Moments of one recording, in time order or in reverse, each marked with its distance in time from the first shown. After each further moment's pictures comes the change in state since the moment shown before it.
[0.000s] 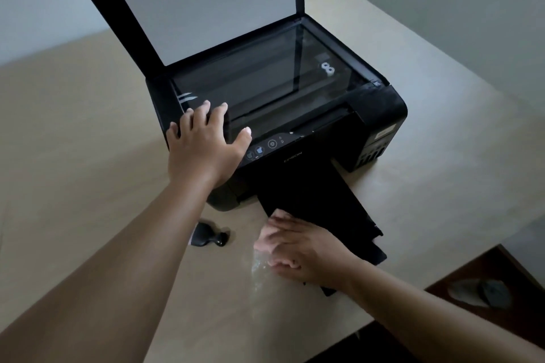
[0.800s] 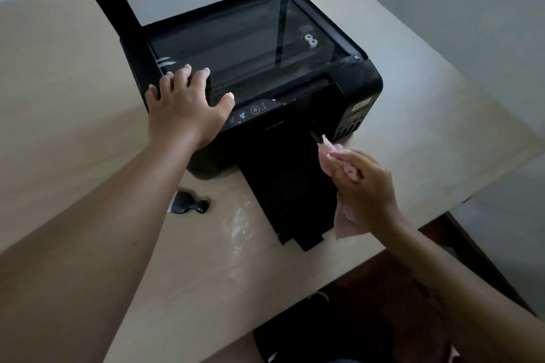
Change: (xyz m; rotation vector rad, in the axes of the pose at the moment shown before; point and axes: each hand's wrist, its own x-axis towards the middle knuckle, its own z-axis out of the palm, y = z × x) left_hand 0.002 -0.002 0.002 -0.019 -0.002 -0.013; right_hand -0.046 -0.001 -0.092 0.139 0.656 0.655
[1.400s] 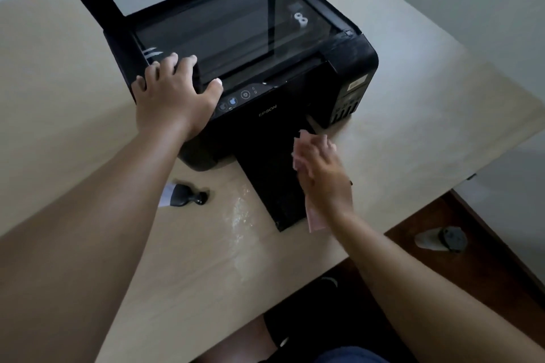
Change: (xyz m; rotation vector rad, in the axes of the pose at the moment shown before) left_hand -0.003 0.004 -0.003 0.007 0.015 0.016; right_hand -0.024 0.014 0.073 -0.361 -0.002 0.095
